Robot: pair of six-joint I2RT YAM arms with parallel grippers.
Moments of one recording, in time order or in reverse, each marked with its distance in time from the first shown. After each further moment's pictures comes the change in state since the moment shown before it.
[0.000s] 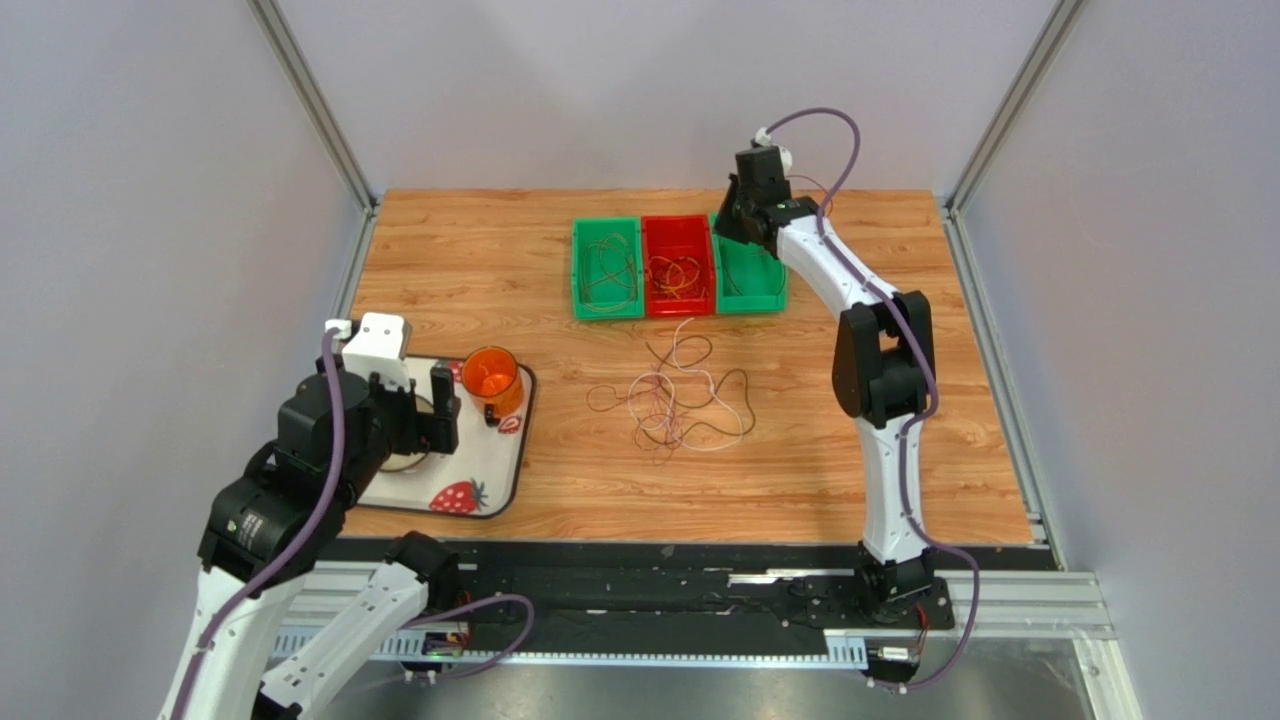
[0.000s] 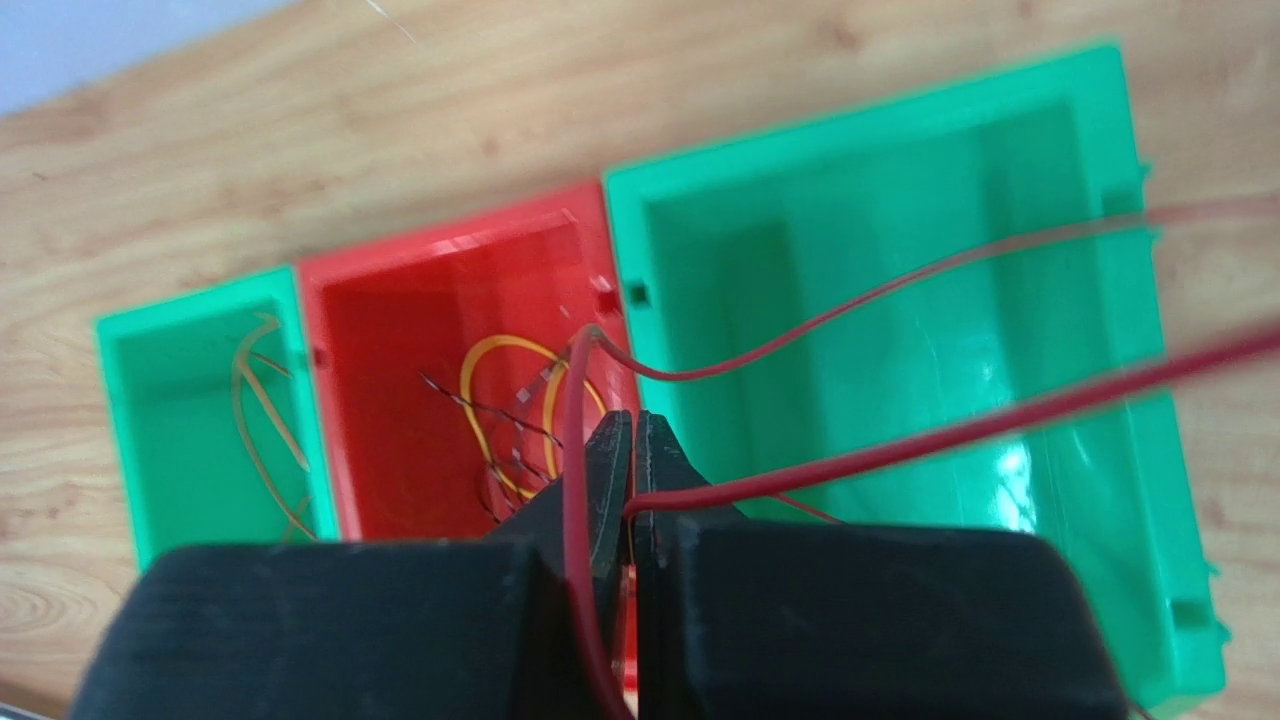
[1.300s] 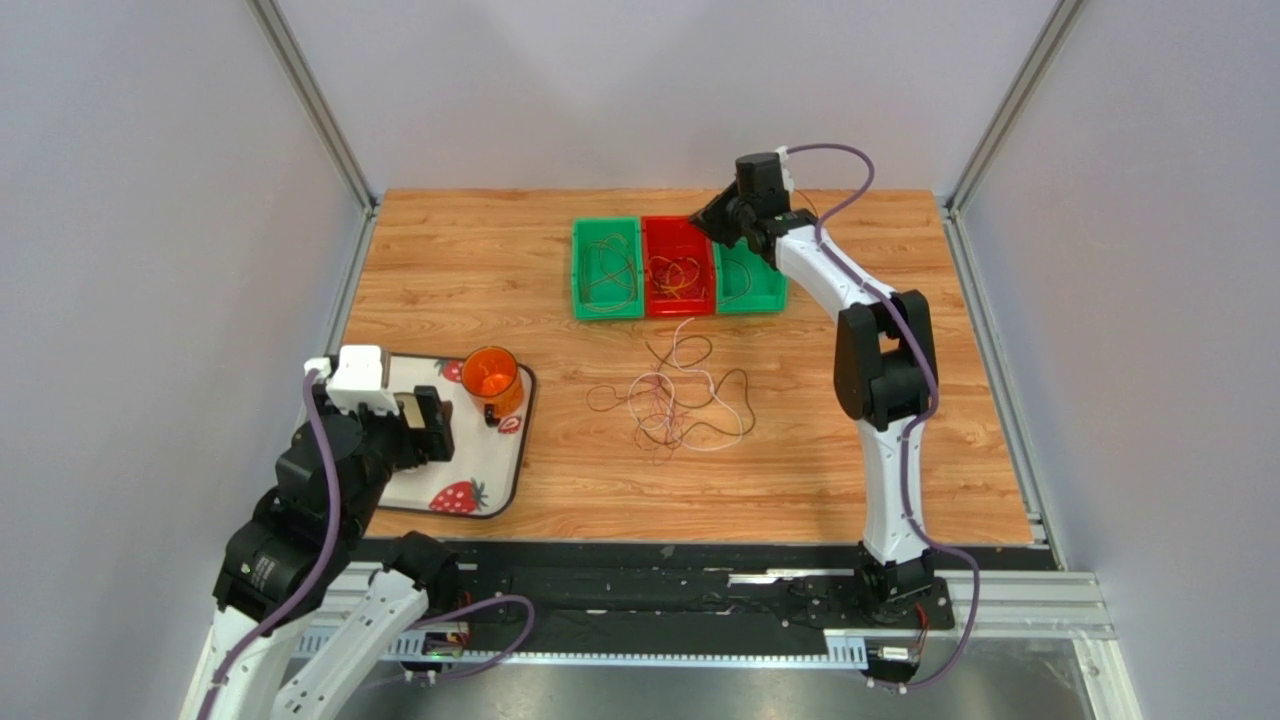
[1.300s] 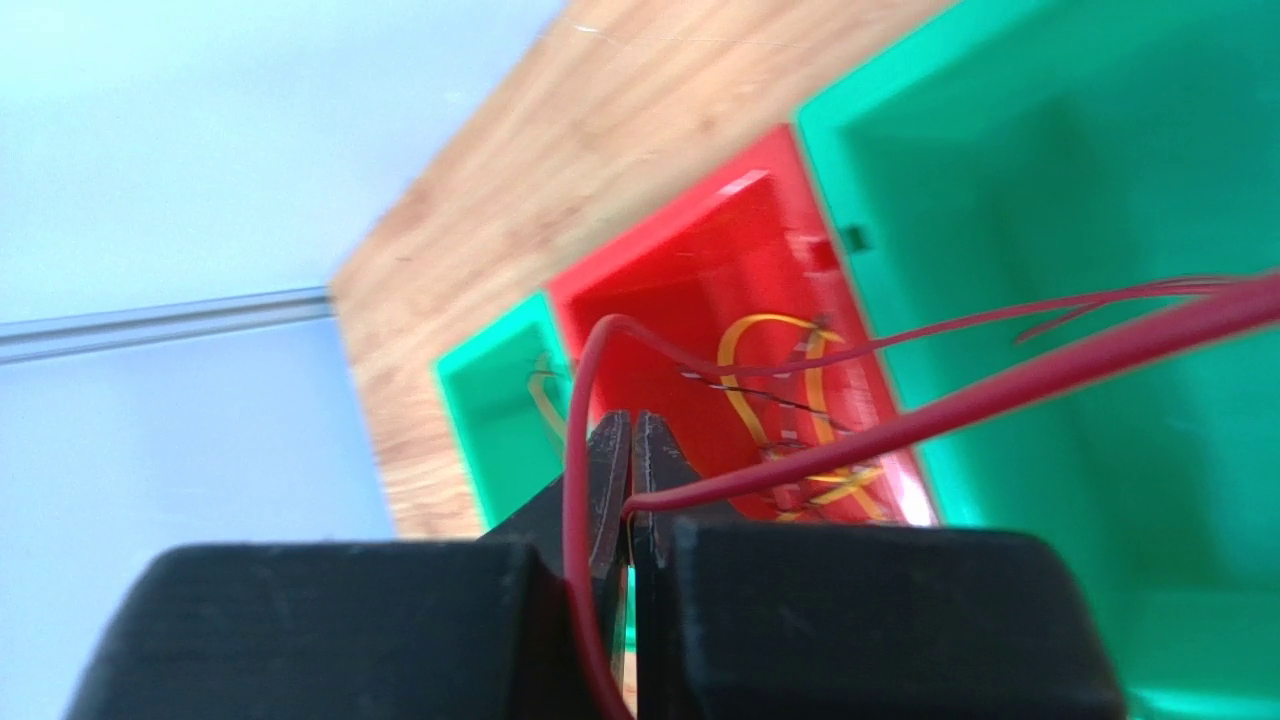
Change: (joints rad) left arm 0.000 -0.208 -0.224 0.159 -0.085 -0.049; right arm 0.006 -0.025 -0.127 0.167 -0.142 0.492
